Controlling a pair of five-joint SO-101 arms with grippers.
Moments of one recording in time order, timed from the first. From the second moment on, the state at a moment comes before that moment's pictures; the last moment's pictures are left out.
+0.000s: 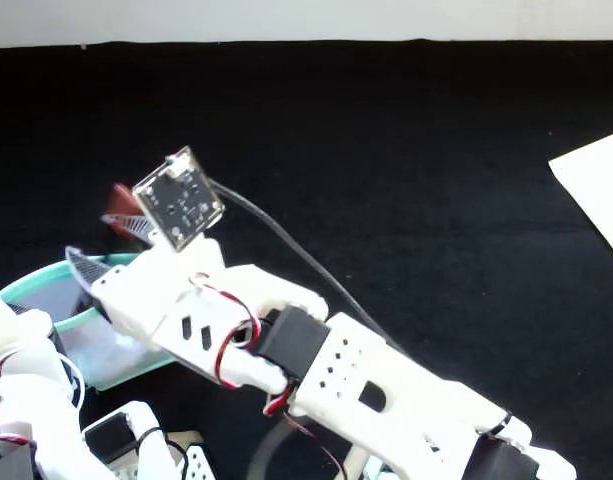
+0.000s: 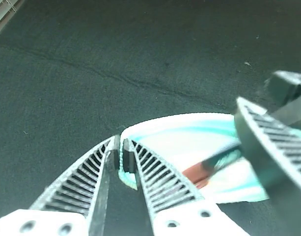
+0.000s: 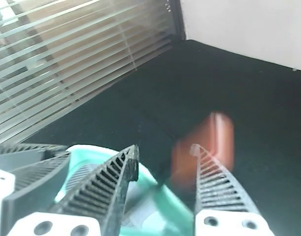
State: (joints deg) left arm -39.6 -65.8 16.0 99.3 -52.4; right arm -65.1 -28.1 19.9 29.1 -15.9
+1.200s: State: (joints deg) left arm -39.6 -65.8 16.0 99.3 -52.4; right arm -30.7 -28.2 15.0 49.8 -13.7
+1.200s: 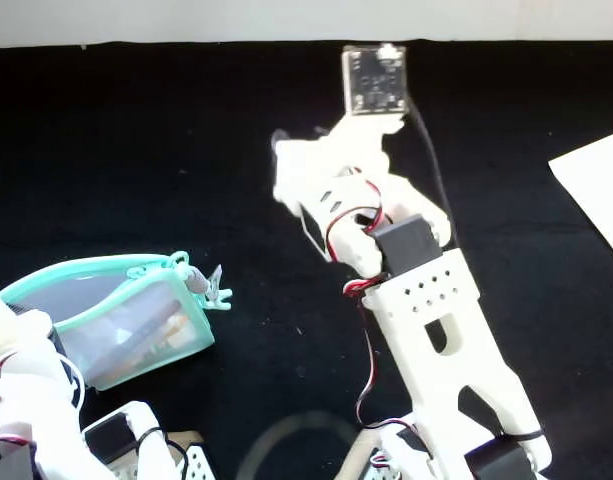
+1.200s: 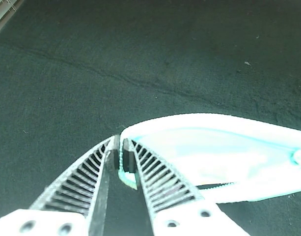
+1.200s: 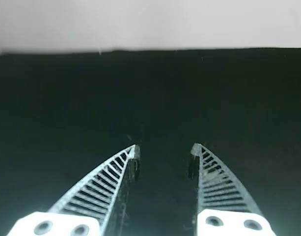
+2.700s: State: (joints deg) left arm -39.6 -65.9 18.3 99.2 -52.4; right arm -56.4 -28.2 50.6 39.9 -15.2
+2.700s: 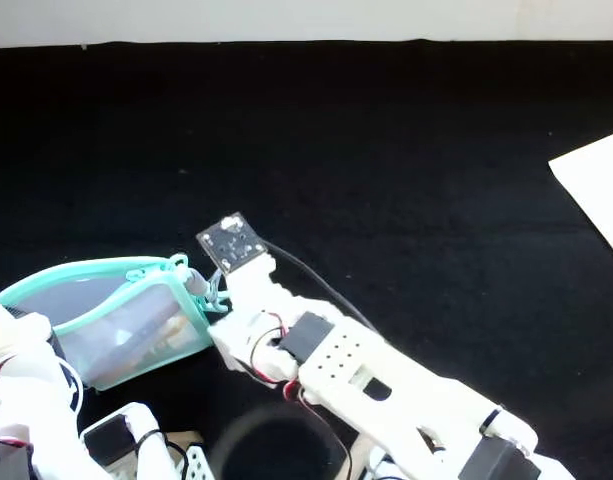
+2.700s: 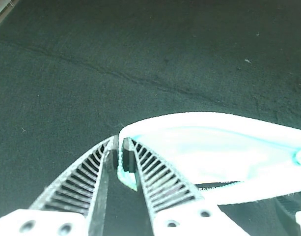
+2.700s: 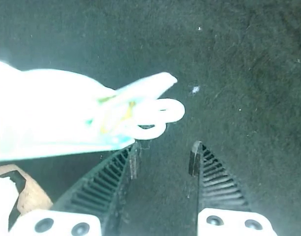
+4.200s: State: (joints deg) left arm -39.6 -65.9 18.3 99.2 -52.4; right arm -52.2 -28.2 46.8 26.0 -3.6
